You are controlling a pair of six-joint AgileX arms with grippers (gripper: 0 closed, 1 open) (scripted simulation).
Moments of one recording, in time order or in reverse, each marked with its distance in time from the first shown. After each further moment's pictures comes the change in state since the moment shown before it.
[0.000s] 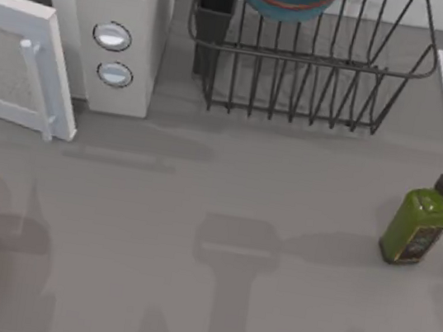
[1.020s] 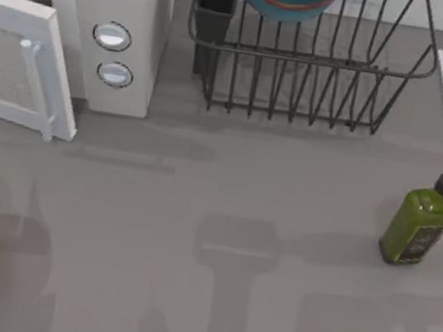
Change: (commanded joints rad) left arm 0.000 0.000 0.000 0.000 0.000 0.000; right arm -0.133 1.058 0.652 -0.789 0.012 -1.519
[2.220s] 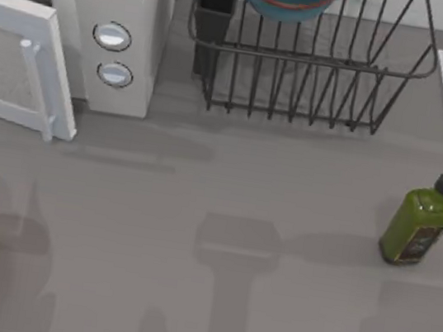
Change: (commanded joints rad) left arm 0.000 0.000 0.000 0.000 0.000 0.000; right arm -0.005 0.265 -0.192 0.409 -0.007 -0.080
